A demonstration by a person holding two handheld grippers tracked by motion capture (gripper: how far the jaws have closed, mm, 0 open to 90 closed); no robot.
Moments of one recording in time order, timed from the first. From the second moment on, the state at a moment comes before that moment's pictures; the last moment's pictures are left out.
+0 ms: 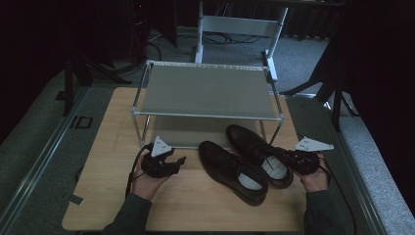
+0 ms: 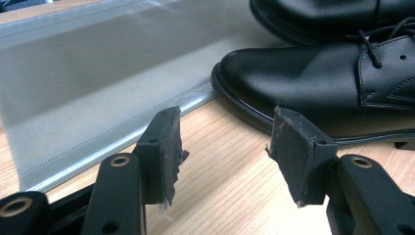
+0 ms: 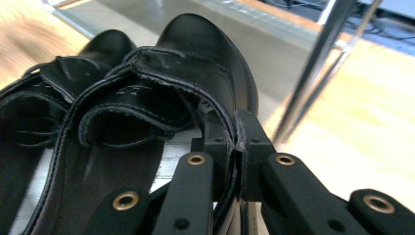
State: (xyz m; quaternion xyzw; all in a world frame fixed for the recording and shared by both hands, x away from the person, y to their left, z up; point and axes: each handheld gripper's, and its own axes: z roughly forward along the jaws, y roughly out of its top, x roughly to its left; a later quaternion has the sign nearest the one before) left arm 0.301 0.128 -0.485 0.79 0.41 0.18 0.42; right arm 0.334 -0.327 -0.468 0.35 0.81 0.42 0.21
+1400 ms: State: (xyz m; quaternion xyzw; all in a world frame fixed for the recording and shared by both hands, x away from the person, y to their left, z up) left arm 0.303 0.126 -0.492 0.79 0.41 0.18 0.41; right arm 0.278 -0.304 -0.455 0.38 0.79 0.42 0.22
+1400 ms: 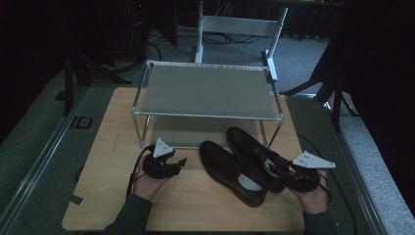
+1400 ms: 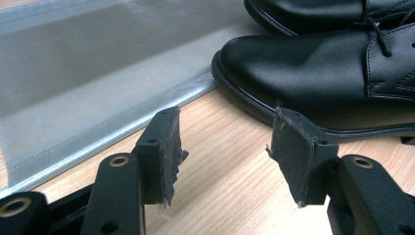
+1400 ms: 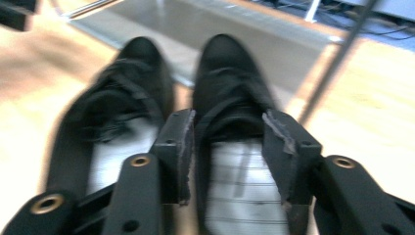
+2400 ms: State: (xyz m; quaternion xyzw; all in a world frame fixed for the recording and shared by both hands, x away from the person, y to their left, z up) left arm 0.301 0.124 -0.493 0.79 0.41 0.18 0.41; right arm 0.270 -0.254 -0.484 0.39 0.84 0.32 0.19
